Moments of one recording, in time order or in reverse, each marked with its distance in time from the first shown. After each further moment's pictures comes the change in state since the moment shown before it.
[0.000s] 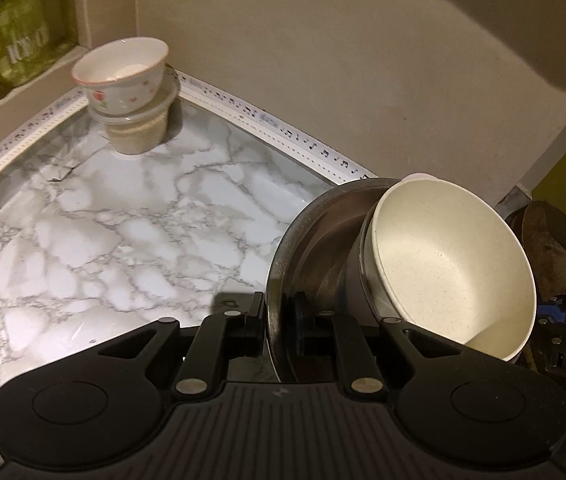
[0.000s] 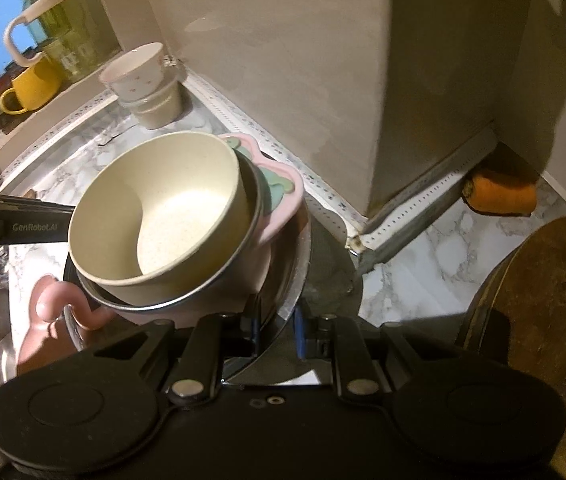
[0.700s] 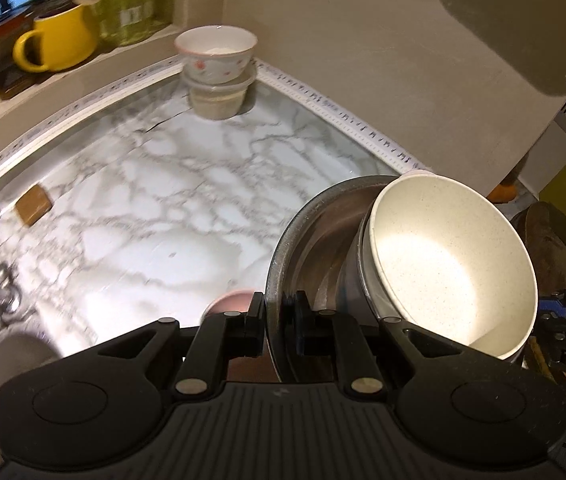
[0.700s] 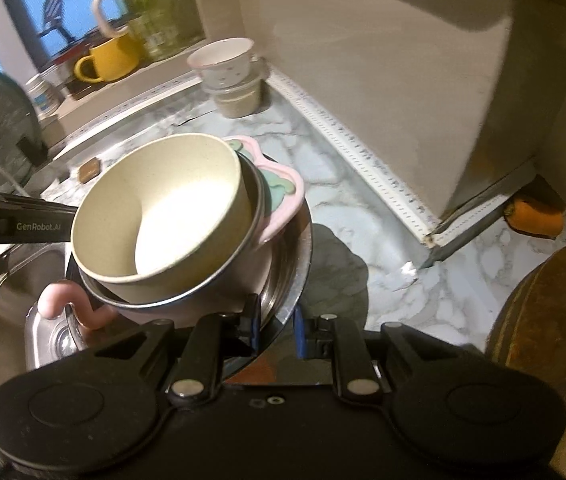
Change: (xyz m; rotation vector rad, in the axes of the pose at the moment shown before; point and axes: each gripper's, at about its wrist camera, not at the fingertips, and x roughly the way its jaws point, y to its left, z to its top) left arm -0.075 0.034 -0.069 -0.112 -0.009 0.073; right arm -0.037 0.066 -0.021 -0.127 0.000 0.073
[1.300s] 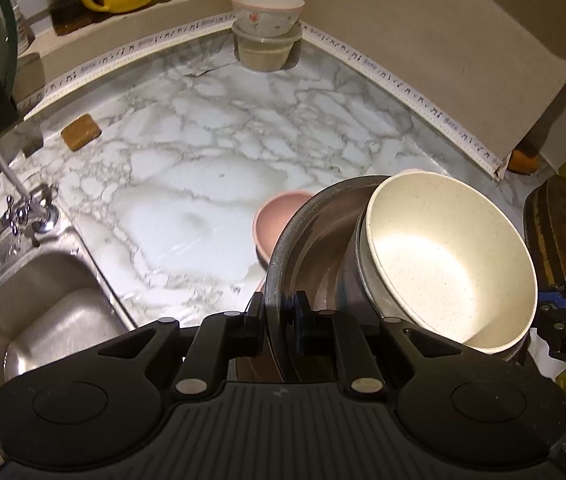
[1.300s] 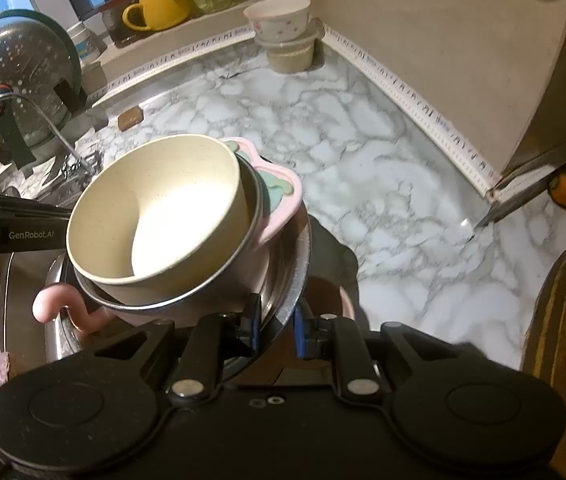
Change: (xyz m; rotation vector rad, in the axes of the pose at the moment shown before) left arm -0.017 0.025 -0.069 -0.055 0.041 0.059; right arm 0.010 0.045 -0.040 -0.050 0.080 0.058
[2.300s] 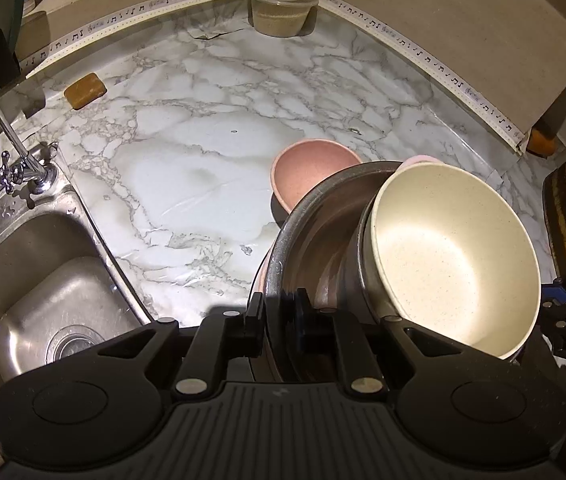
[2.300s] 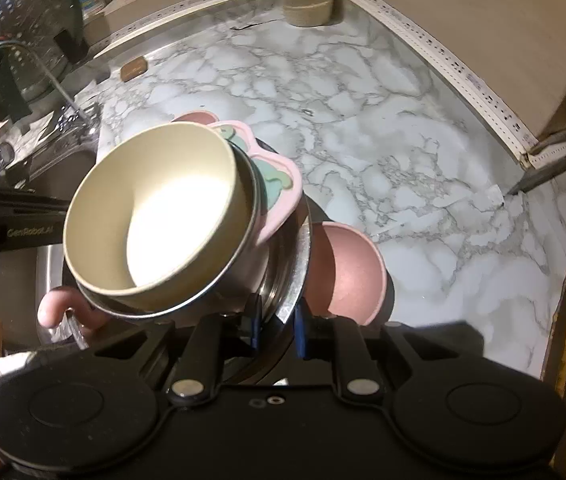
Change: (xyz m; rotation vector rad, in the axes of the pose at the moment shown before) left arm 0.027 0.006 -0.022 -0.022 0.044 0.017; right arm 0.032 0.009 -0.016 -0.053 0.092 0.003
